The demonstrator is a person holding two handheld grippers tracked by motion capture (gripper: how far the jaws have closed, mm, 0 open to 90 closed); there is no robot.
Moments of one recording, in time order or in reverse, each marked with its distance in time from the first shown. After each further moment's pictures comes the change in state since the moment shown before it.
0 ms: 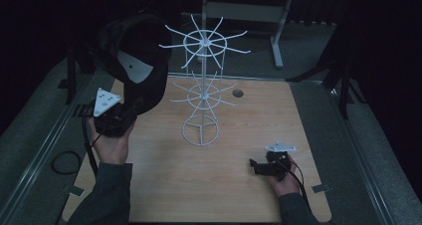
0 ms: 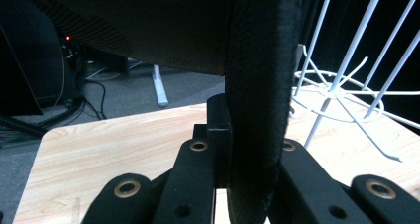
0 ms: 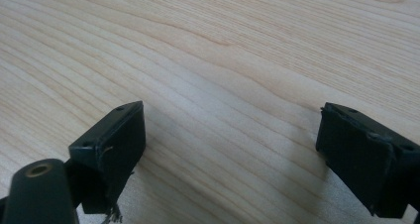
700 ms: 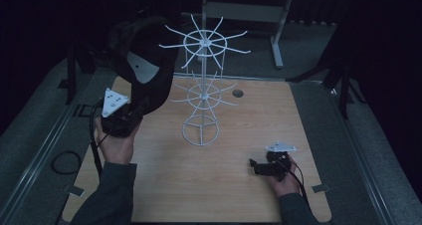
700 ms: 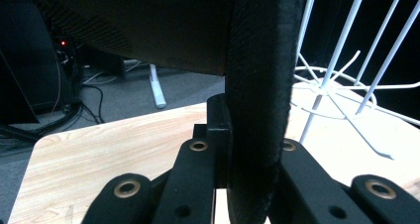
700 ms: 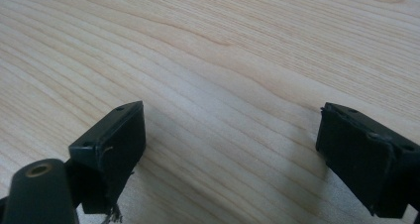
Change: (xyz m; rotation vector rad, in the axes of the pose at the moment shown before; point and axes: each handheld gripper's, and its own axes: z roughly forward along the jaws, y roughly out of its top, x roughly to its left) left arm -0.010 -0.002 0.008 0.005 -0.012 0.033; right arm 0.000 0.000 0.000 0.000 0.000 -0.001
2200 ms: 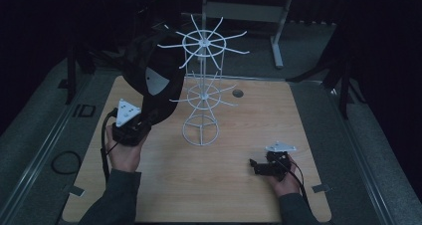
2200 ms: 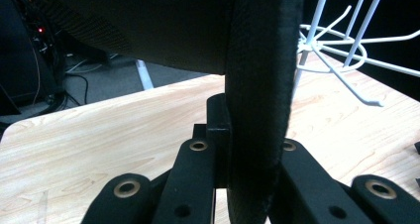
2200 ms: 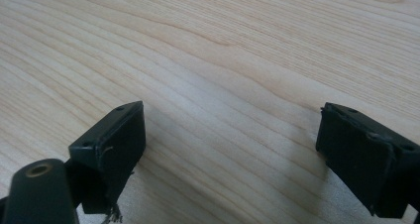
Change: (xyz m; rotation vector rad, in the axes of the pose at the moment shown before) left arm -0.013 -0.028 0.012 0.059 -0.050 0.033; right arm 0.000 0.000 0.000 0.000 0.000 0.000
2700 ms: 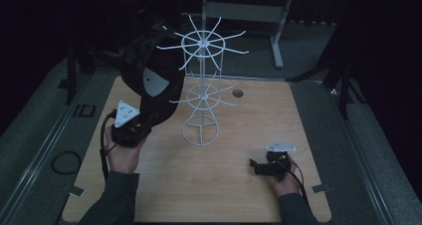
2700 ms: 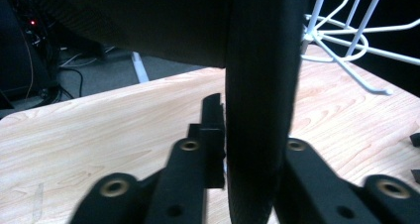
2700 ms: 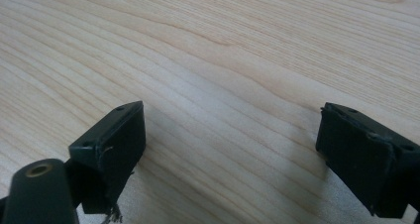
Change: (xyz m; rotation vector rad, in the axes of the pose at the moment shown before) left arm 0.004 -0.005 0.000 0.020 -0.017 -0.008; right arm 0.000 0.000 0.000 0.000 0.000 0.001
